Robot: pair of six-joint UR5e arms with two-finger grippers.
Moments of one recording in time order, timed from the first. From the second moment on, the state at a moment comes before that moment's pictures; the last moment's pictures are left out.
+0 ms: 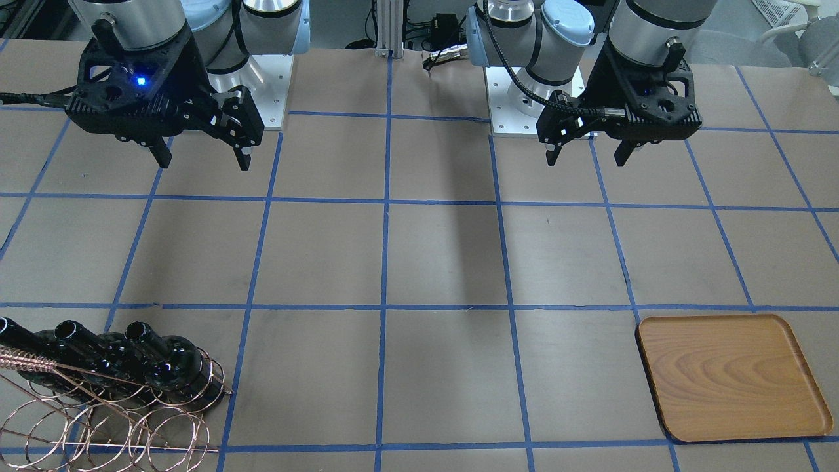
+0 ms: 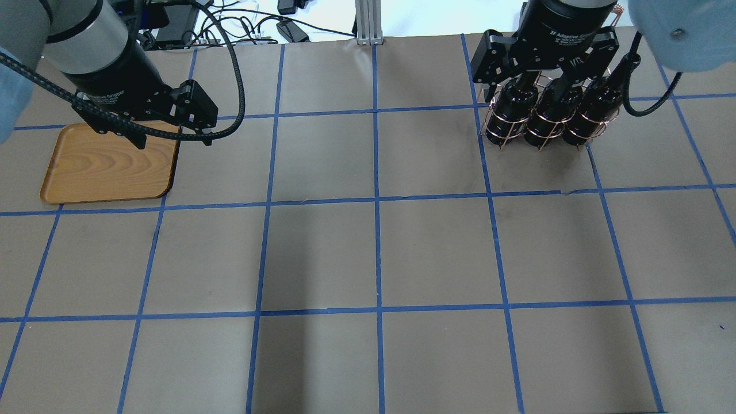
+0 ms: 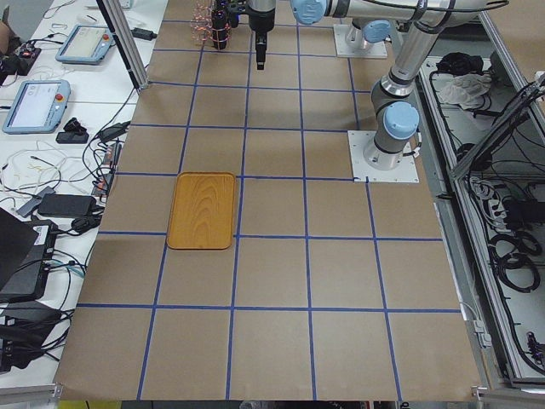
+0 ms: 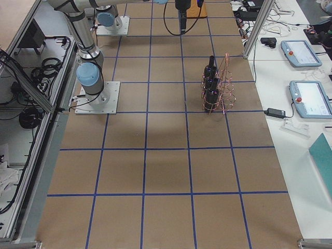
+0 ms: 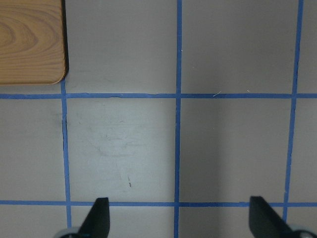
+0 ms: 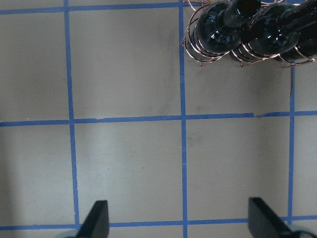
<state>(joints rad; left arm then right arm) -1.54 -1.52 -1.58 -1.57 1.58 0.02 1.63 -1.53 1.44 -1.56 -1.59 0.08</state>
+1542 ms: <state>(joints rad) -1.54 -1.52 -1.58 -1.57 1.58 0.02 1.38 -1.13 1.25 -1.73 -1.61 -0.15</state>
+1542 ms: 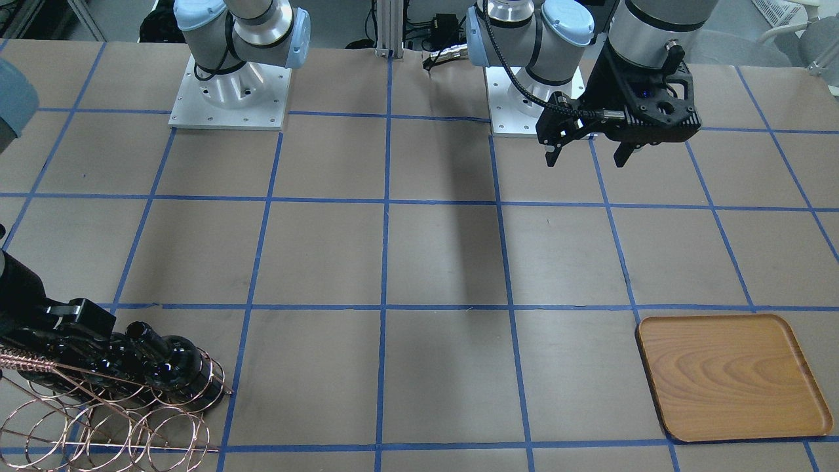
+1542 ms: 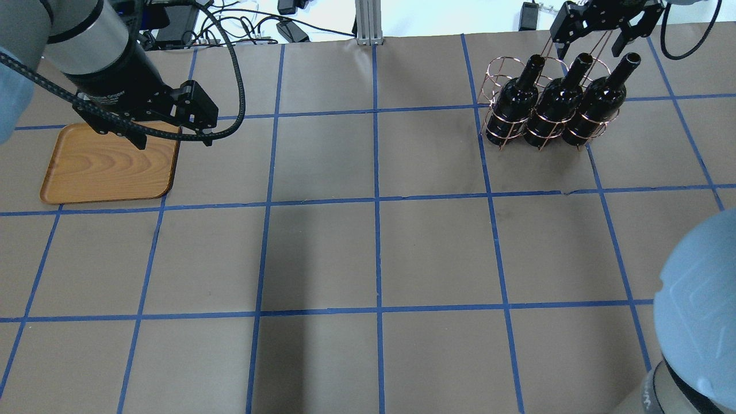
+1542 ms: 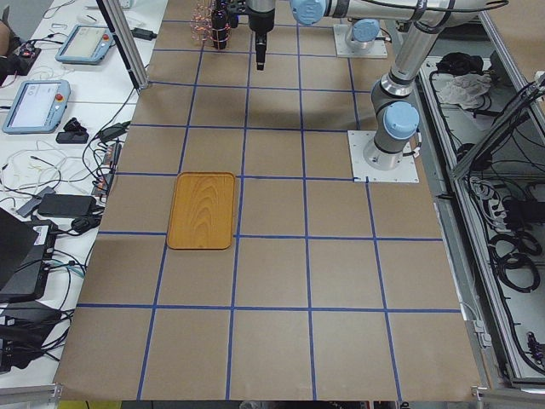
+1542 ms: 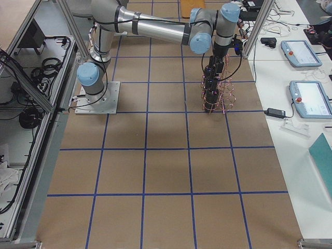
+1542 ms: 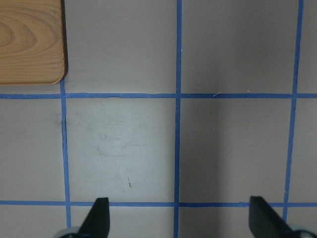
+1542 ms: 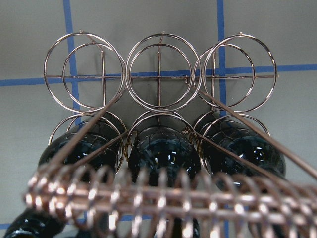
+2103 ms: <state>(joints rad) -1.54 -1.52 -1.58 -1.57 1.58 0.02 1.38 -1.13 1.30 -1.74 -1.61 -0.18</state>
